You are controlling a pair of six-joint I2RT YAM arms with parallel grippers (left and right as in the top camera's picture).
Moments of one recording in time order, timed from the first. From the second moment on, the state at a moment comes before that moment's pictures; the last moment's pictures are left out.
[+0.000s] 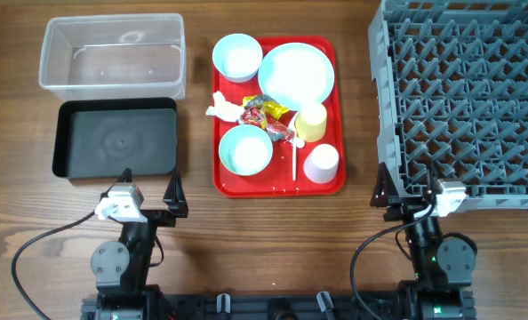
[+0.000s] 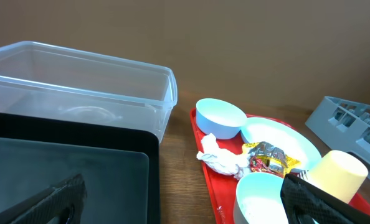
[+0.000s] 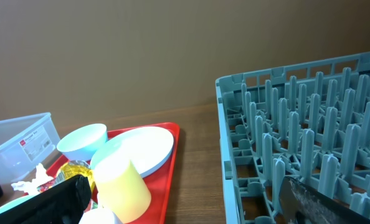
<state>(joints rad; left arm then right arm) 0.03 0.01 0.01 -0.06 0.13 -0.24 0.00 0.01 0.01 0.00 -0.10 0.21</state>
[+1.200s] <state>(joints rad) 0.03 0.38 0.42 -0.34 0.22 -0.24 0.00 0.02 0.01 0.01 -0.08 0.21</state>
